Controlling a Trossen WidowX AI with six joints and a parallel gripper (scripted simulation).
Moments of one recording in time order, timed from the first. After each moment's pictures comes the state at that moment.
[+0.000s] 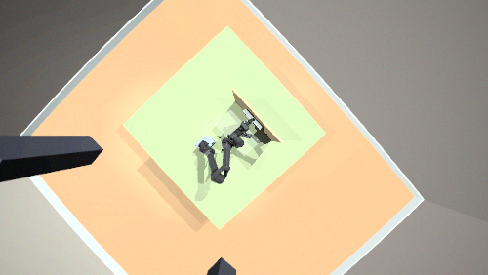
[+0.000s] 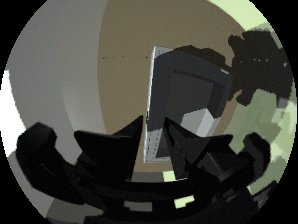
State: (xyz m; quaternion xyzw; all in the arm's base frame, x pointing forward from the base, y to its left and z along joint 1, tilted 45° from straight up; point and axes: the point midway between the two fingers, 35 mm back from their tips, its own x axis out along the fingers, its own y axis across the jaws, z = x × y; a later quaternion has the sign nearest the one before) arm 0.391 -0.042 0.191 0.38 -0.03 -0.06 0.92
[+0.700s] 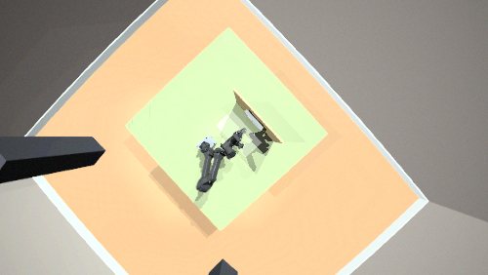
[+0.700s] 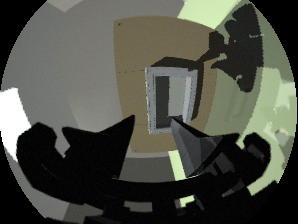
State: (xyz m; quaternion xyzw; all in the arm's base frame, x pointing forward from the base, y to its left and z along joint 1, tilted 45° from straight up) arm 0.302 -0.034 0.192 0.44 -0.03 -0.05 0.90
